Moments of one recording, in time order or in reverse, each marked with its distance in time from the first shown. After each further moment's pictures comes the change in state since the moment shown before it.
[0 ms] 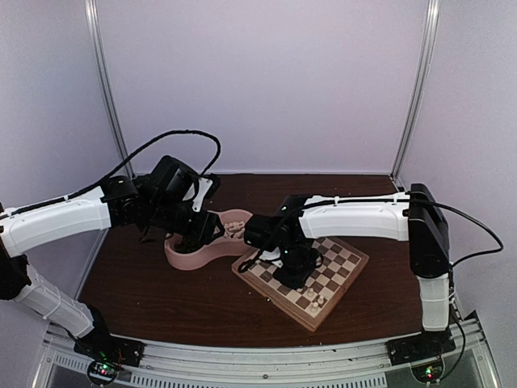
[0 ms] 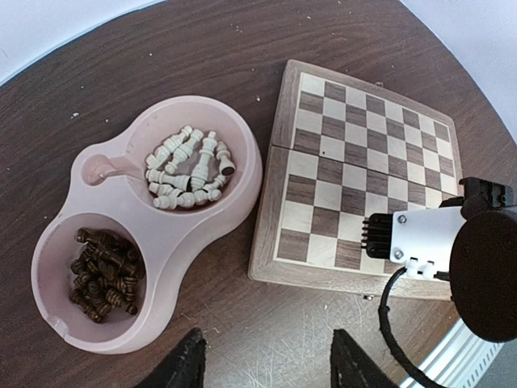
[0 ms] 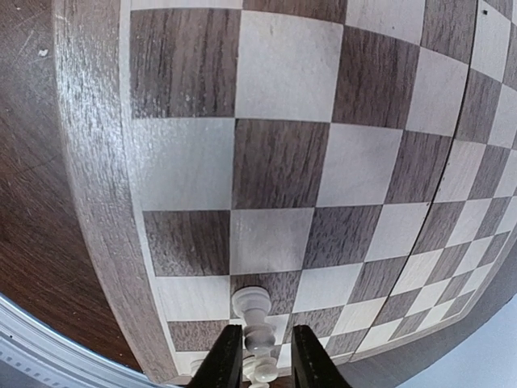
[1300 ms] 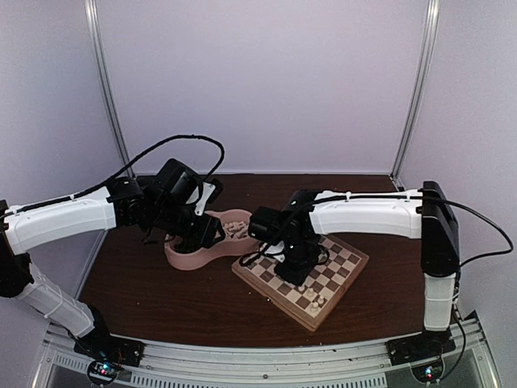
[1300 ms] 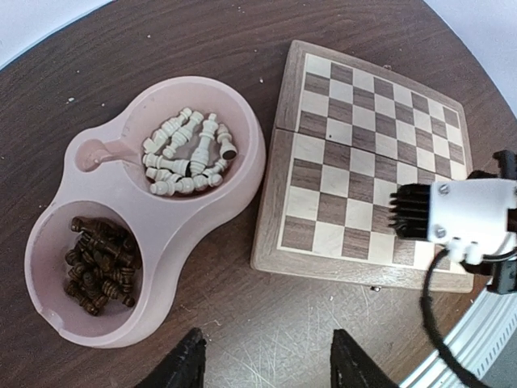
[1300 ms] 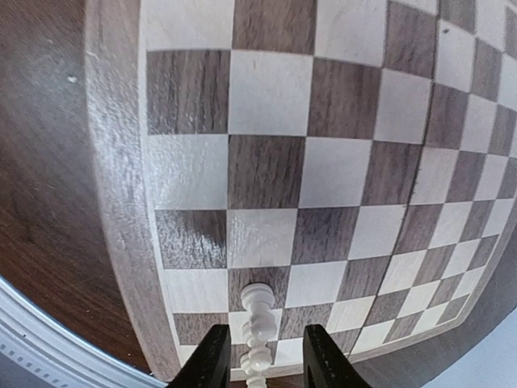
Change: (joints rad) left arm 0.000 0.029 0.000 -0.017 0.009 0.000; right arm -0.012 -0.056 -0.038 0.055 -0.012 -0.005
